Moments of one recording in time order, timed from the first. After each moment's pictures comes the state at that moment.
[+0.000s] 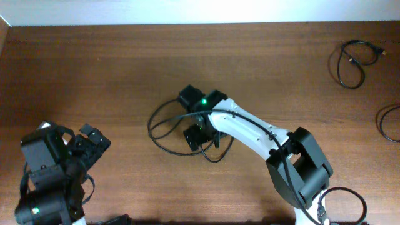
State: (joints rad) left arm 0.34 0.84 1.11 -1.15 0.00 -0.52; right arm 0.75 2.06 1.62 -1.08 0.00 0.29
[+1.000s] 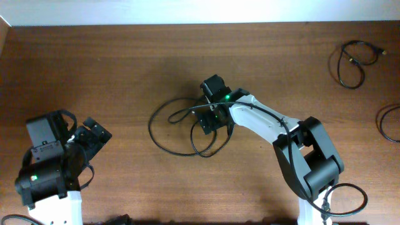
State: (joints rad) left arm 0.34 0.98 1.11 -1.15 0.00 -0.52; right arm 0.59 2.06 1.40 -0.65 0.03 0.15
